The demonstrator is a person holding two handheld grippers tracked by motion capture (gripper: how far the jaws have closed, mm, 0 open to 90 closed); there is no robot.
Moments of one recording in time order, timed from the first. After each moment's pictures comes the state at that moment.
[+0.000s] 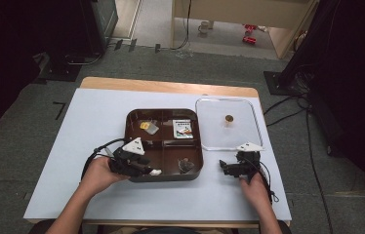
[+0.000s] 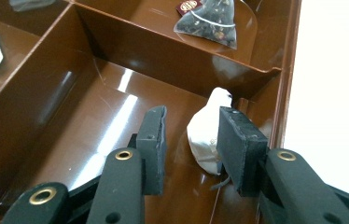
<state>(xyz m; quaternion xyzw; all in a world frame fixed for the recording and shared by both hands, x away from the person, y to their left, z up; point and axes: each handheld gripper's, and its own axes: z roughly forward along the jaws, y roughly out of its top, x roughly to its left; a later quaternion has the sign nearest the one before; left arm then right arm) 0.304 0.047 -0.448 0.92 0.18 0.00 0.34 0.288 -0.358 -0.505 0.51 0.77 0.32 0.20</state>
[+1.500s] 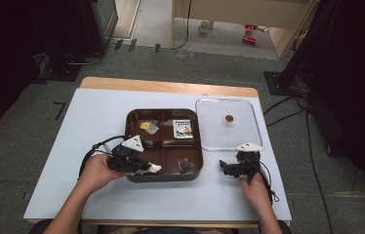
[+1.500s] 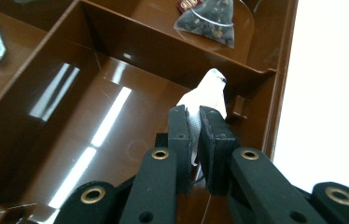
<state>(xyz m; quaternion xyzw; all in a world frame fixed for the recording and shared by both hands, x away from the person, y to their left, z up) 0.310 0.053 -0.438 0.92 0.20 -0.02 0.34 0.288 -0.358 -0.505 0.51 0.77 0.32 0.20</state>
